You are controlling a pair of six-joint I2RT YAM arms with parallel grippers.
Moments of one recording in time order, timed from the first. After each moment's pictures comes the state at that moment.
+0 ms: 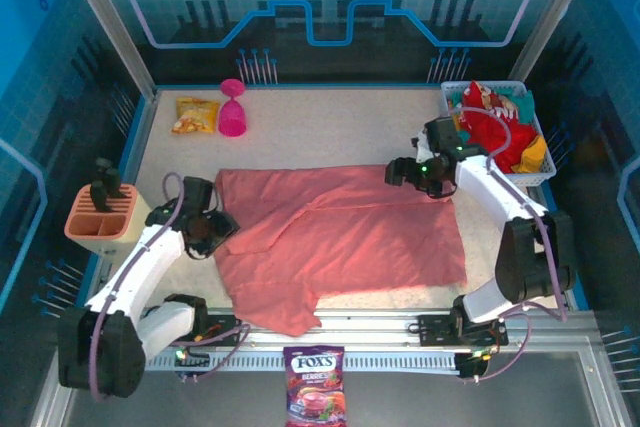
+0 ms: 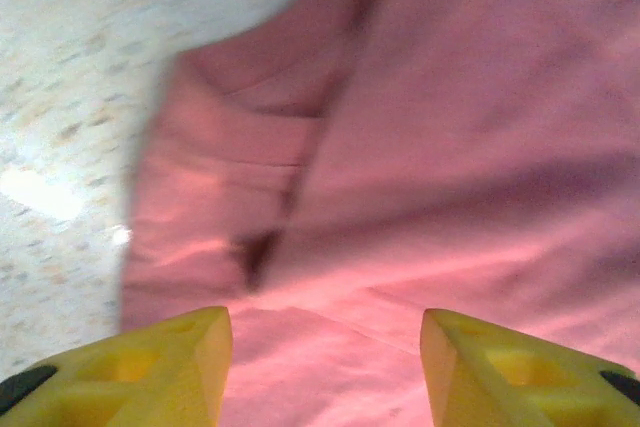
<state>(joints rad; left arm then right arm) -0.14 1.04 0.67 -0.83 0.09 -0.87 0.16 1.51 1.10 -0.73 -0.29 0.34</state>
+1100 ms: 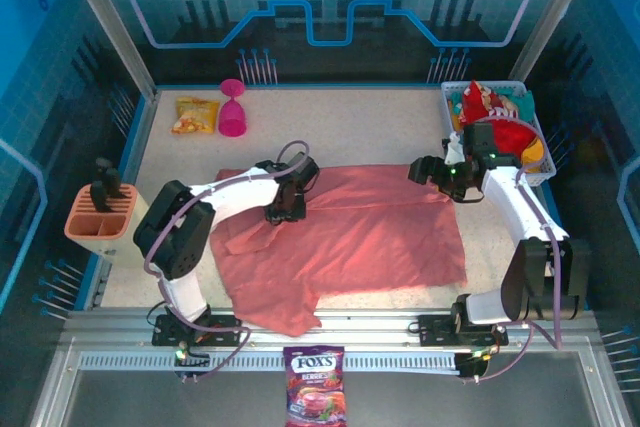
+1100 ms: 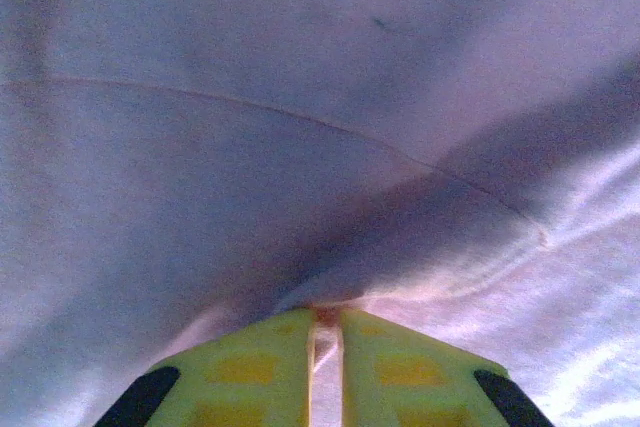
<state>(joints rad) -0.58 1.79 1.15 -0.78 -0.13 -0.65 -0.02 1.40 1.04 -0.76 -0.42 0.33</state>
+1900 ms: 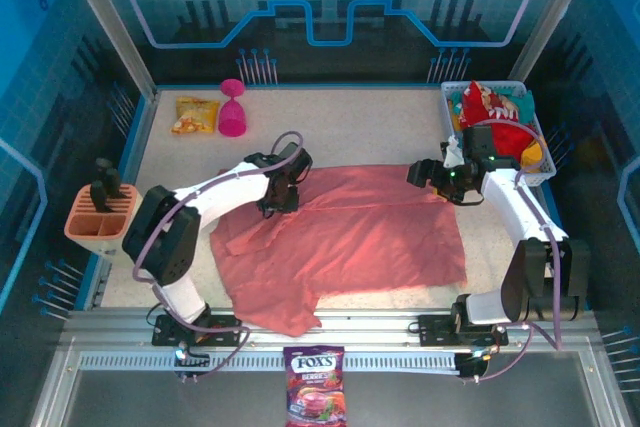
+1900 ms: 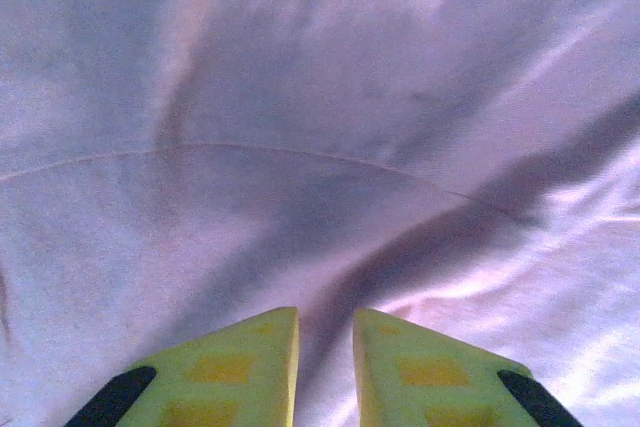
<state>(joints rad) -0.57 1.71 1.19 -0.83 -0.19 -0.55 -0.02 1.39 1.01 -0.75 -0.45 0.33</state>
